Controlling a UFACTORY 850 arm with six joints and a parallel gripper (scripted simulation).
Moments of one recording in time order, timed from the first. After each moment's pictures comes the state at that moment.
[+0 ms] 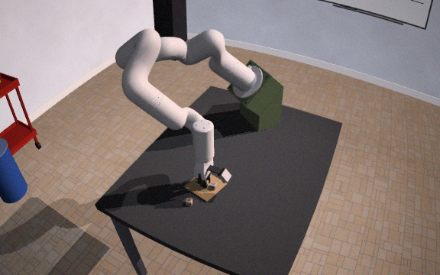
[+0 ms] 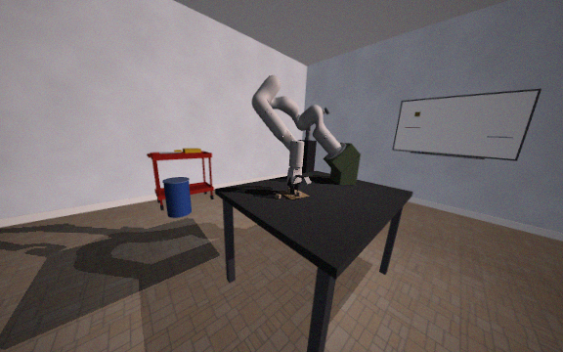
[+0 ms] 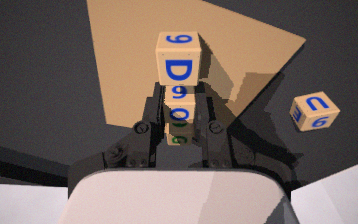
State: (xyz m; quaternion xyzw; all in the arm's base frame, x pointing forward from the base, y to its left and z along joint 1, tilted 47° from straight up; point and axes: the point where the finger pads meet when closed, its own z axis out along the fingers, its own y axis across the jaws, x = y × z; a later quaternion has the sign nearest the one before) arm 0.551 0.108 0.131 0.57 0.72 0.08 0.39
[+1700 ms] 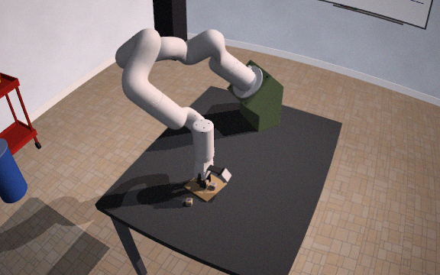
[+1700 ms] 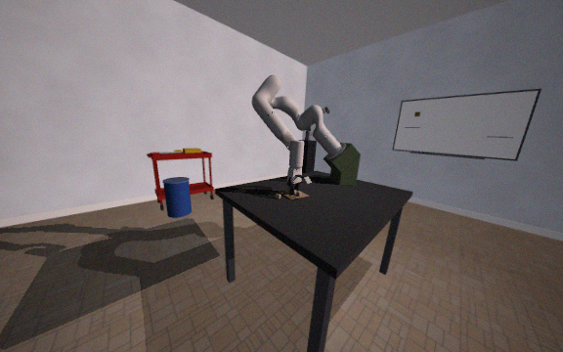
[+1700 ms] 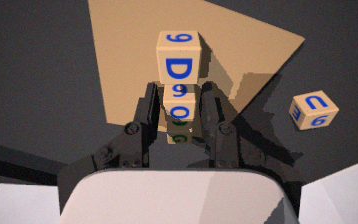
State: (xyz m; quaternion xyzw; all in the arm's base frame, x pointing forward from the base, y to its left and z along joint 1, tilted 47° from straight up) arm 0.550 0.109 0.132 0.57 0.72 0.08 0.39
